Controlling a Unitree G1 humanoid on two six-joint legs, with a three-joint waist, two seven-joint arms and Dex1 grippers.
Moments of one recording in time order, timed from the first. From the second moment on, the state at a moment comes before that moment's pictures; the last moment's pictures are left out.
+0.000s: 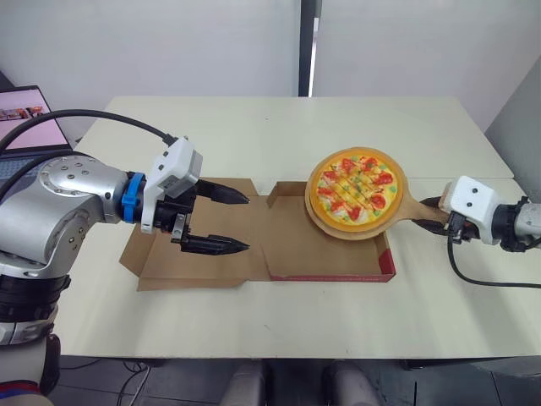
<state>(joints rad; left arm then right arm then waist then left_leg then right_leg) -0.63 1.01 -0.01 -0.27 -0.65 0.73 -1.35 -0.31 -1.05 -0.08 -0.16 0.14 0.32 1.00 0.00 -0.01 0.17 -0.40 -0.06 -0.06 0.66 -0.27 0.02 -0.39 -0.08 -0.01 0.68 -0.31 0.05</state>
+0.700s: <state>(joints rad) -0.63 1.00 -0.01 -0.27 -0.64 0.71 -1.36 -0.45 -1.10 -0.10 0.05 0.03 0.15 0.93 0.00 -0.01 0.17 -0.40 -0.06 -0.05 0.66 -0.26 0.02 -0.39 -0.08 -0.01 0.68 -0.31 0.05</state>
